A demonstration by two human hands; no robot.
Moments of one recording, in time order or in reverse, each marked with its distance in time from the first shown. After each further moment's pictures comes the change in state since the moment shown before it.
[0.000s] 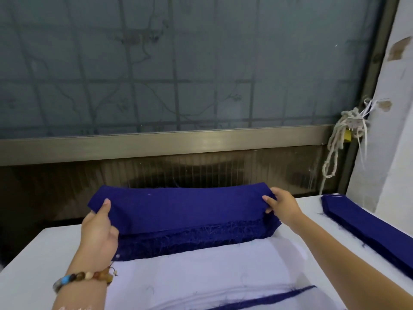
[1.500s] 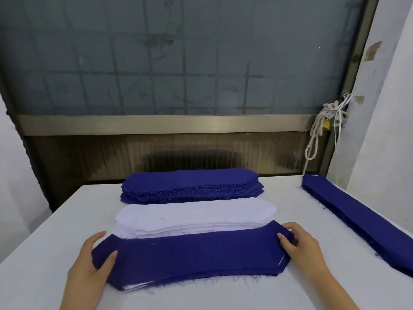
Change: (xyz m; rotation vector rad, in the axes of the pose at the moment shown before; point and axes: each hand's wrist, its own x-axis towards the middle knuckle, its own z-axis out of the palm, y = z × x) left_hand -0.165 -0.035 -0.156 1.006 0.013 0.336; right_hand -0.219 0.067 -0.051 -0.005 0.040 -0.059
